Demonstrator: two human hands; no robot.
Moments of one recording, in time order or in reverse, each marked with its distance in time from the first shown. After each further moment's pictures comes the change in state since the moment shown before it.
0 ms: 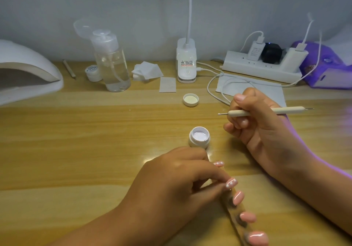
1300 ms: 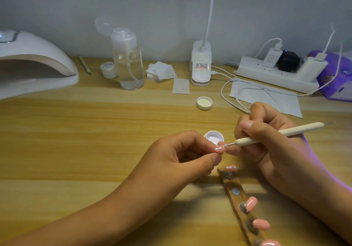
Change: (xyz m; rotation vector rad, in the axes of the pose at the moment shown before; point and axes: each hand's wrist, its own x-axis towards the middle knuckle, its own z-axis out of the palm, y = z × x) left_hand 0.004 -0.017 -0.011 -0.851 0.066 -0.433; right_hand -0.014 0.000 0.012 -0.061 -0.135 0.006
